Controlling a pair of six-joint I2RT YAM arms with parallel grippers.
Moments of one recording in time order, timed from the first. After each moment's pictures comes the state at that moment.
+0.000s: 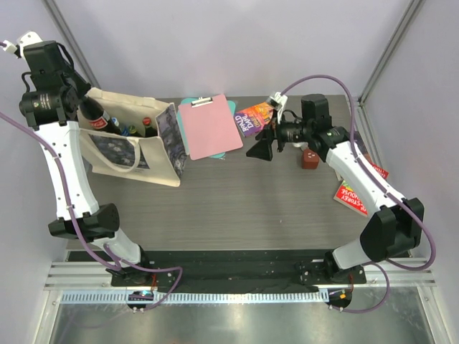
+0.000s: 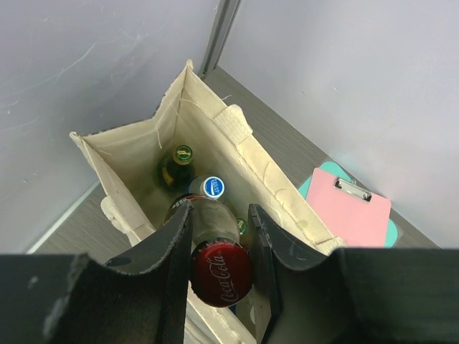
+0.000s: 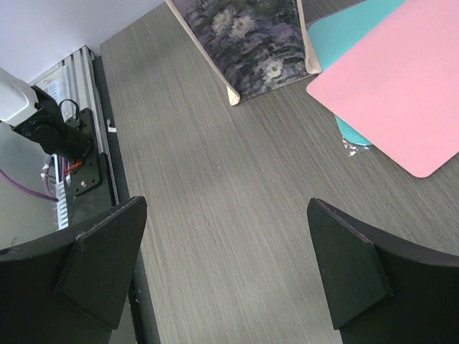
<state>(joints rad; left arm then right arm) 0.20 1.66 2.35 -1.08 -0.27 -0.41 0.32 1.46 1.32 -0.36 -0.91 -0.08</state>
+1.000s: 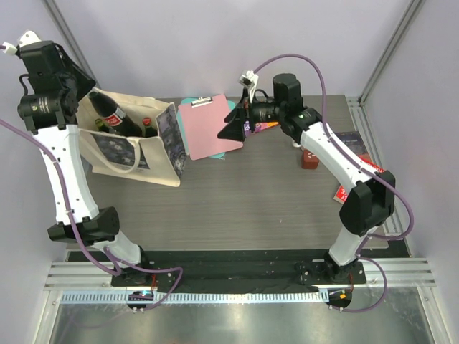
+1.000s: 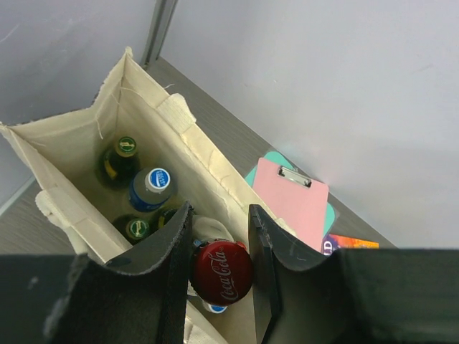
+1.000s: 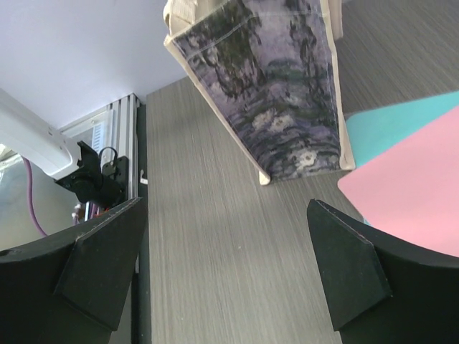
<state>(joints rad) 0.20 1.62 2.33 -1.04 -0.14 -0.52 0.47 1.71 1.62 -0.20 -0.94 0.09</state>
